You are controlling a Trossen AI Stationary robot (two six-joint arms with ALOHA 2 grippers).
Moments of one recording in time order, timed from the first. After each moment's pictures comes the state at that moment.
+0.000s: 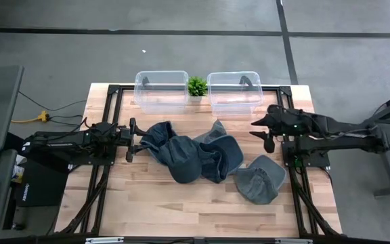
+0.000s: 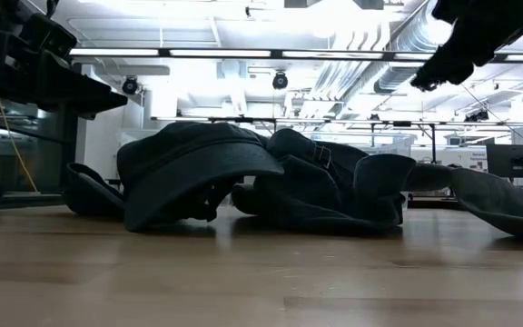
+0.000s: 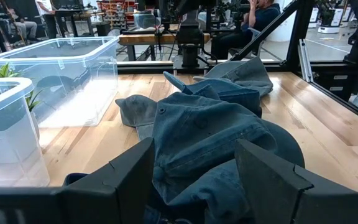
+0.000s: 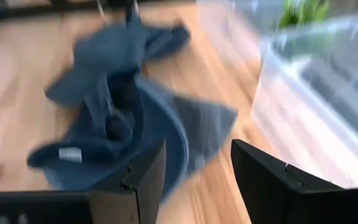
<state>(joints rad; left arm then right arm) 0.09 0.10 0.04 -0.01 0.07 0.04 -0.13 0.59 0.61 -0.57 0.09 0.10</state>
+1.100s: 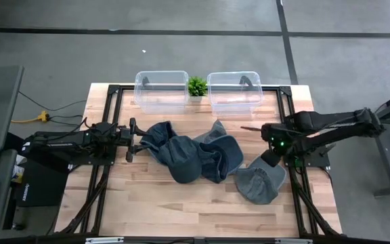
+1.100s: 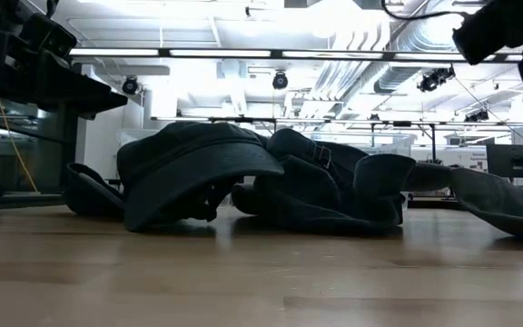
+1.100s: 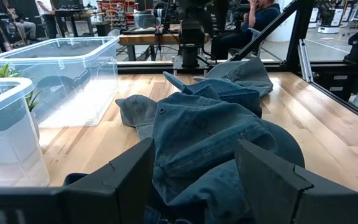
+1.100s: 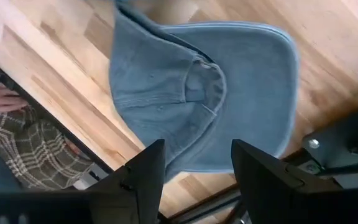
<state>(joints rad) 0.09 0.10 0.04 -0.01 0.07 0.04 0.10 0.97 0.90 -1.25 -0.32 0.99</state>
